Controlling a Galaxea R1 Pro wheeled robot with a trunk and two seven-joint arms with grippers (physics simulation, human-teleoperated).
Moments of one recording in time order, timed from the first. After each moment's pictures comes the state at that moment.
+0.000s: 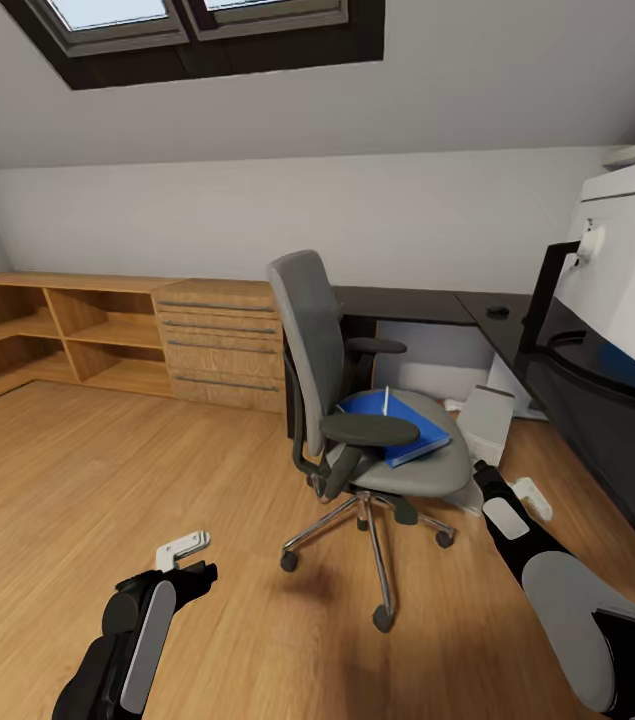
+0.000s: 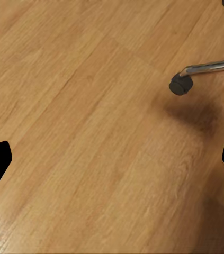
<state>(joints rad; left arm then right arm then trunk) -0.27 -0.15 0.13 -1.39 0.30 0.86 0.40 -0.90 -0.11 -0.24 -0.31 -0.79 -0.22 -0.15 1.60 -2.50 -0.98</state>
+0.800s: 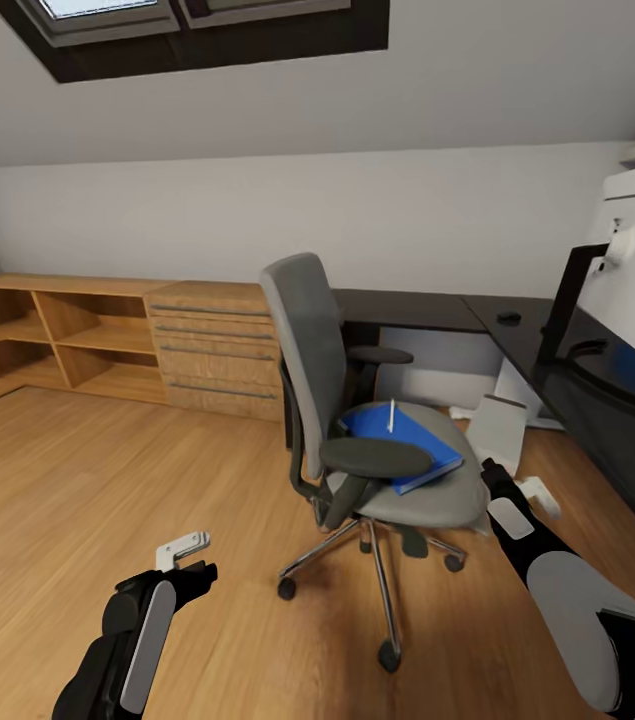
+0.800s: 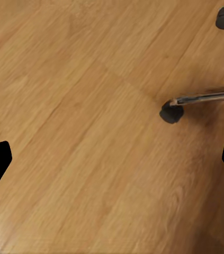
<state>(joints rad) -0.27 -0.15 0.13 -1.39 0.30 0.86 0.40 -0.90 -0.13 -0.24 -0.31 -0.79 -0.25 -0.15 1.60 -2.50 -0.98</state>
